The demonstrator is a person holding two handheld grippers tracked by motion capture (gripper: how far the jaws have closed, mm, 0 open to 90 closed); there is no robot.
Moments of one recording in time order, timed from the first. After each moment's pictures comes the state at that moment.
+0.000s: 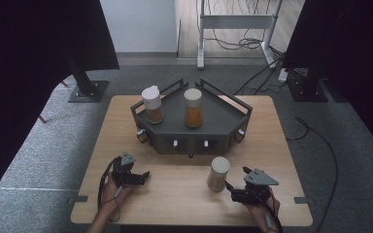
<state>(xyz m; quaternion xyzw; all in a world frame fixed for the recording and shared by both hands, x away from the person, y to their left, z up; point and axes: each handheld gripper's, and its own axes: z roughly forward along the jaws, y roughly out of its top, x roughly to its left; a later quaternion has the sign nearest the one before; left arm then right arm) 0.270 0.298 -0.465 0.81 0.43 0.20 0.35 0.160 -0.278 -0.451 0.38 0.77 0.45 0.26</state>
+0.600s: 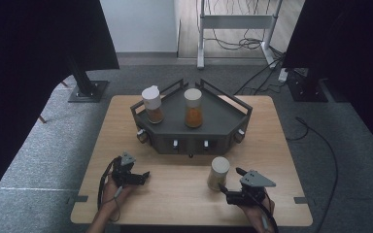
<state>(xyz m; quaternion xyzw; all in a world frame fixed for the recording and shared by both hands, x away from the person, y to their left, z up) 0.270 0.298 -0.465 0.81 0.43 0.20 0.34 0.162 -0.275 -0.453 0.35 0.76 0.48 0.24</state>
